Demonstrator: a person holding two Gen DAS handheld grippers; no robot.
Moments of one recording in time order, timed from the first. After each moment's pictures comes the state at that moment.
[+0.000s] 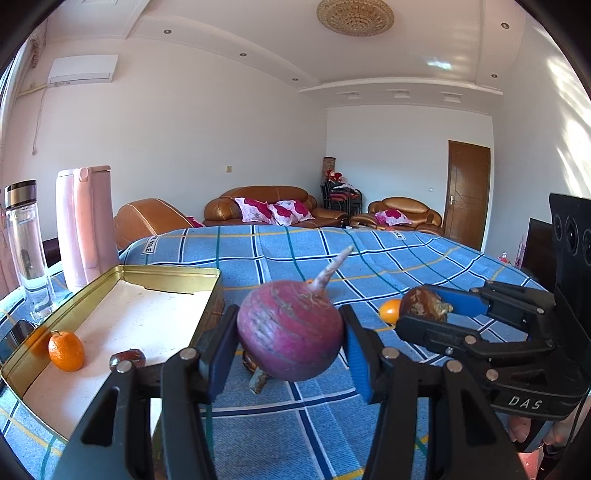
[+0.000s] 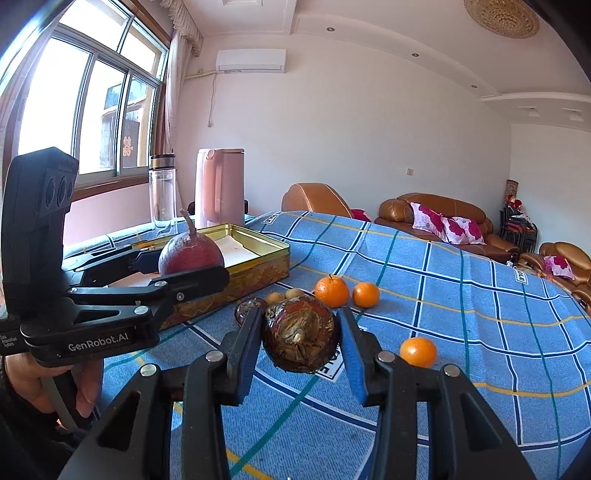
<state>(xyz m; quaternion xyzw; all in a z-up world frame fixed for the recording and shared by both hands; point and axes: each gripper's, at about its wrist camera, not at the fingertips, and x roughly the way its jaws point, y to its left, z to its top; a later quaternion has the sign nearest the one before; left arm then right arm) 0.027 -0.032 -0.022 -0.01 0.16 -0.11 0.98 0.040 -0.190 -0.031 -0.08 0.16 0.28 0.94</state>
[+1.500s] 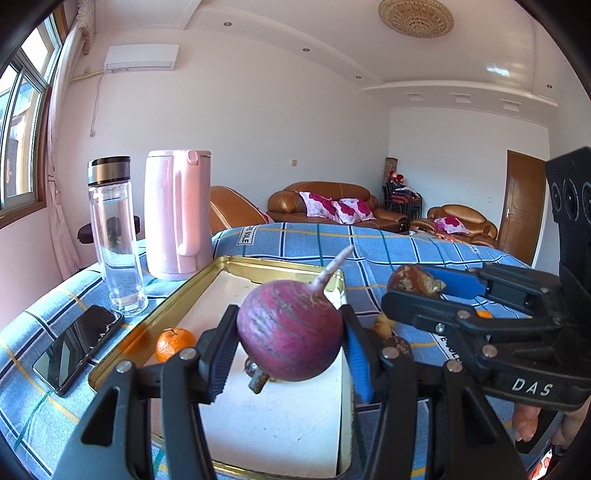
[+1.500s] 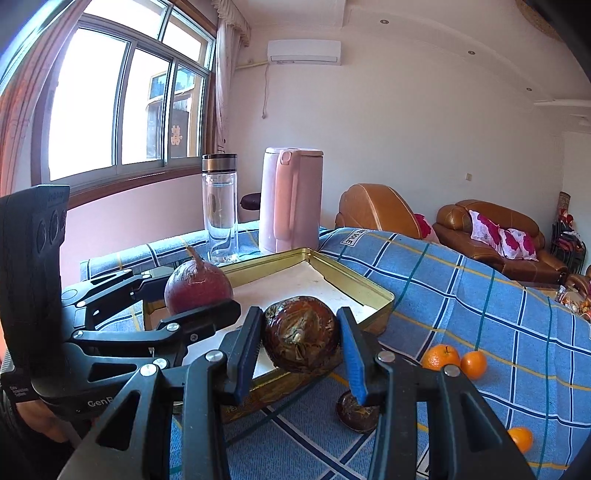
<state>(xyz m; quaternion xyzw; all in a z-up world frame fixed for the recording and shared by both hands) 0.028 0.071 -0.018 -0.04 0.17 0.01 0.98 0.084 -0.066 -0.010 -0.10 0.18 0.38 0.90</state>
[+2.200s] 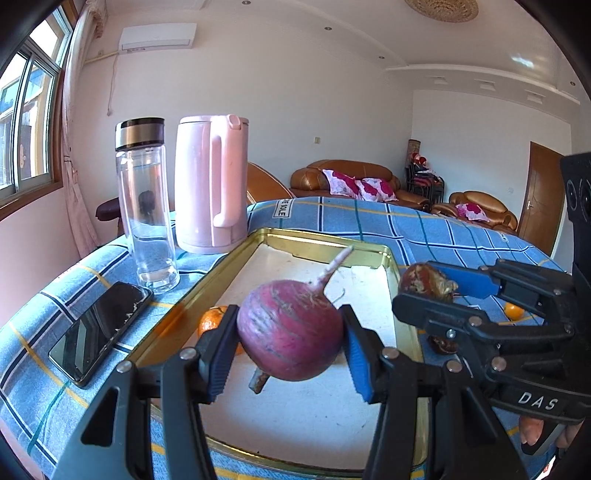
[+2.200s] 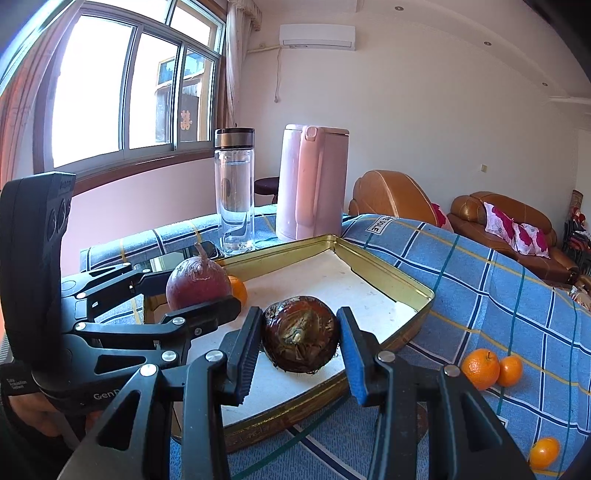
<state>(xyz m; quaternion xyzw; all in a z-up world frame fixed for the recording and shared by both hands) 0.040 0.109 -0.033 -0.04 0.22 0.05 0.97 0.093 -0.023 -0.024 -0.11 0.20 0.39 0.89</state>
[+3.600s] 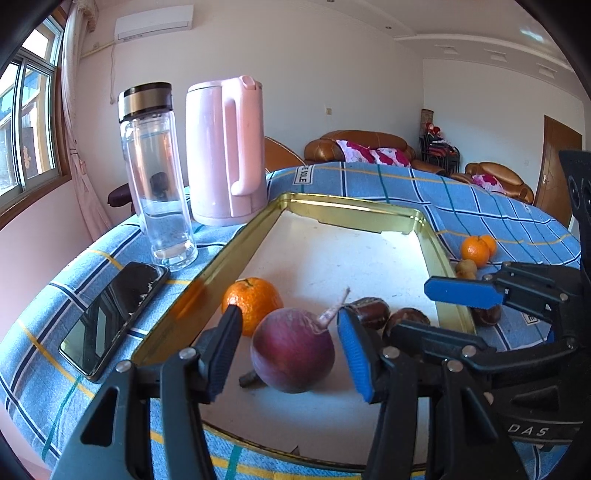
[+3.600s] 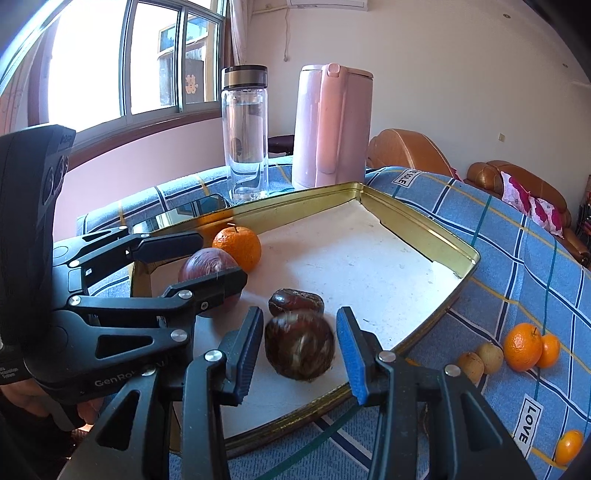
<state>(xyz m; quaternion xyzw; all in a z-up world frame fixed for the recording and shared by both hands) 0.055 0.121 -0.051 -0.02 0.28 0.08 0.96 0.108 0.006 -0.054 -0.13 0.28 0.40 0.86</state>
